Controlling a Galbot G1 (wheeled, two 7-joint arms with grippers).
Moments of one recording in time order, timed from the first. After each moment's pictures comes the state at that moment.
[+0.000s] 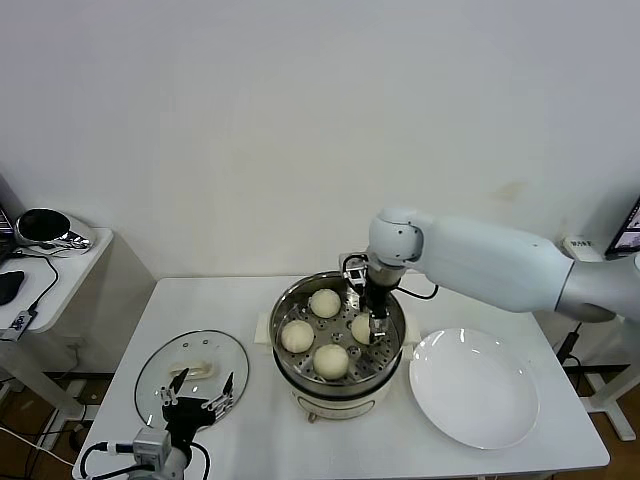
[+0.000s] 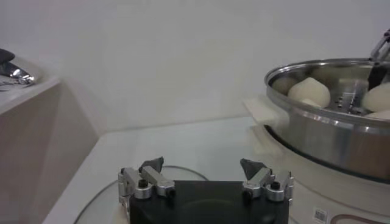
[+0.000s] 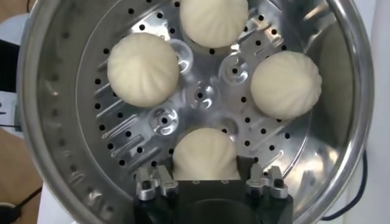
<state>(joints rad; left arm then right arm) 1.64 -1.55 -0.66 -2.21 0.07 0.41 0.18 0.43 1.04 -1.18 1.36 0.24 -0.63 -1.18</state>
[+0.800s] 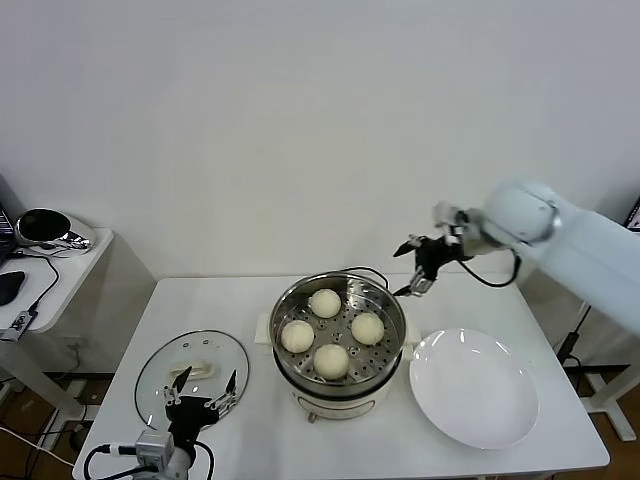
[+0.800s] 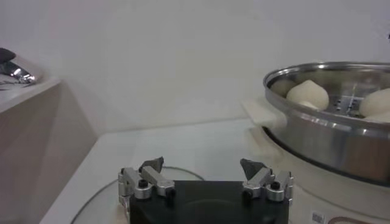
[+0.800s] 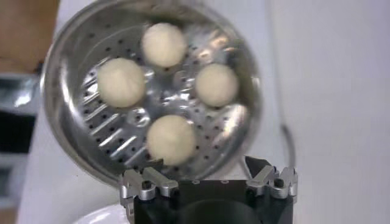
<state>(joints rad) 1.64 -1.56 -0.64 -2.20 0.06 0.38 0.17 0.19 0.59 -0.70 1.57 0.48 -0.45 -0.88</state>
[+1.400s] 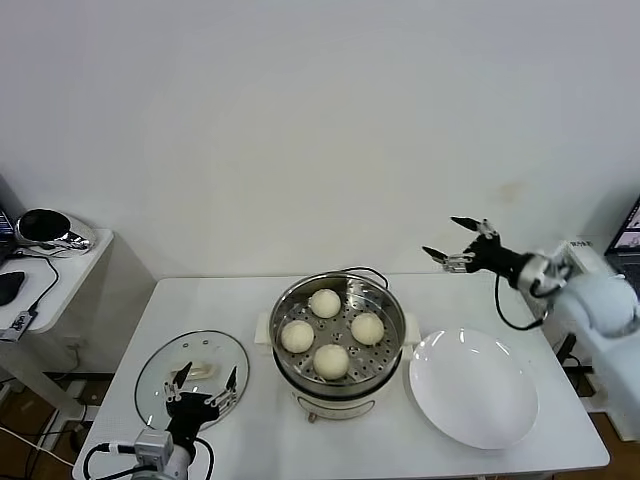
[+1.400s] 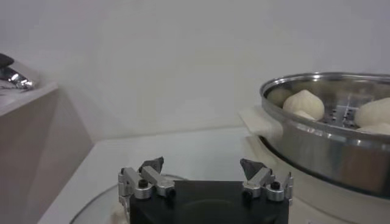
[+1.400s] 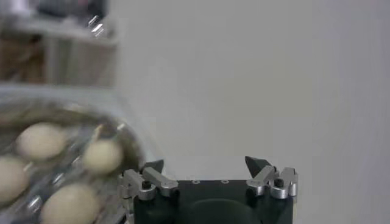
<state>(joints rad) 1.63 -1.54 -0.64 -2.19 0.04 0.33 0.17 -0.84 0.67 0.35 1.70 0.66 -0.12 -0.40</state>
